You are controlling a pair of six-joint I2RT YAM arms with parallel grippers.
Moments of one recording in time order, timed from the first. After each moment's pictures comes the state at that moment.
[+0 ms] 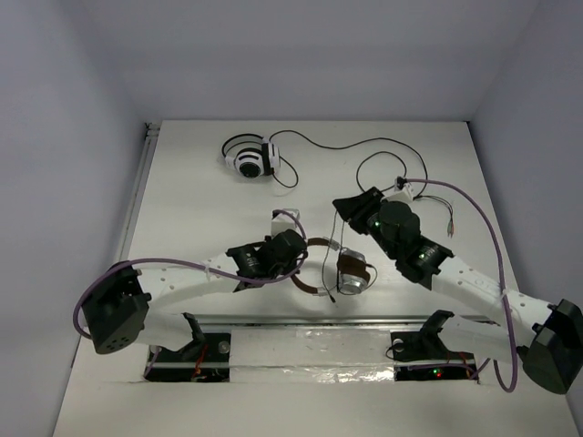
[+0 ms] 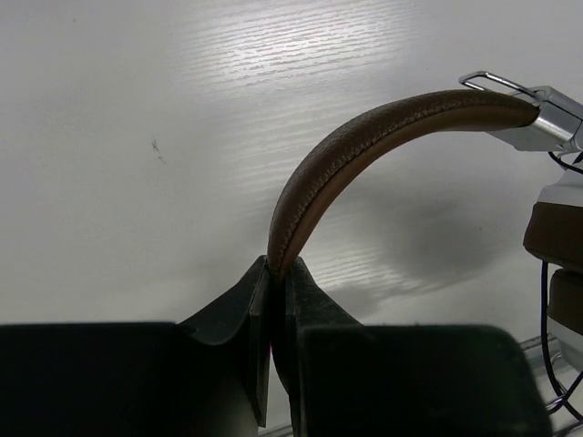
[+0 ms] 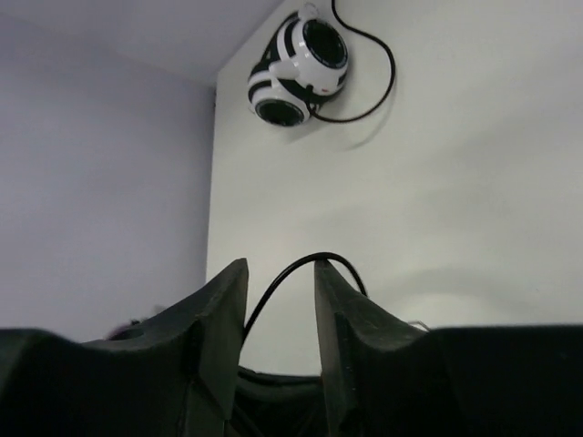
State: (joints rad) left arm -1.05 1.30 0.75 -0.30 -0.41 -0.75; right arm 0.75 1.02 0.68 0.10 0.35 1.07
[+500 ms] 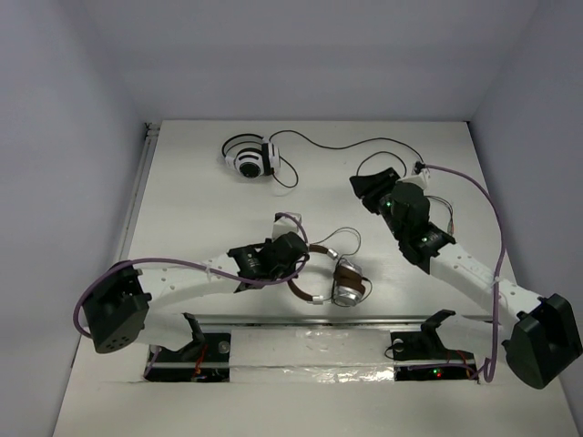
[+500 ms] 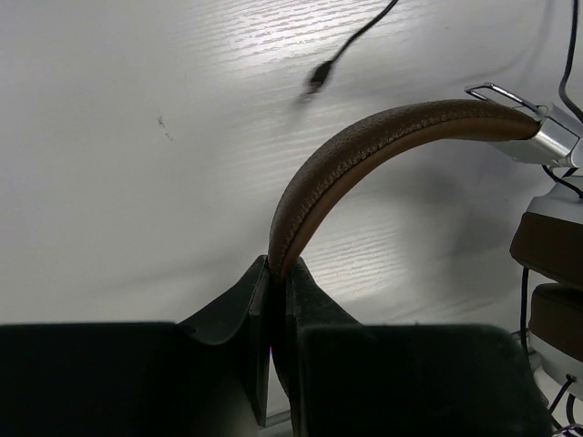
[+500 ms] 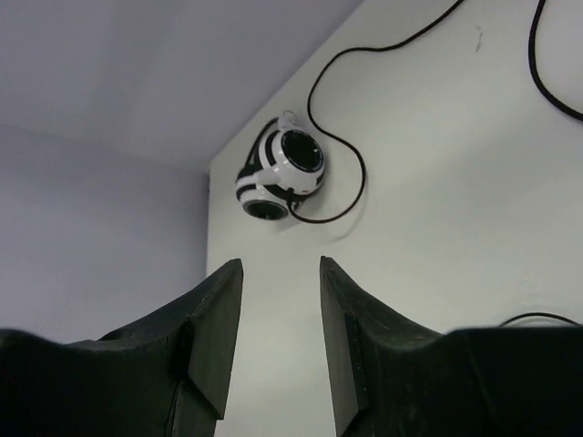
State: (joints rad) left arm -1.07 1.32 0.76 -0.35 -0.40 -0.73; right arm 0.55 1.10 0.72 0.21 0.33 1.07
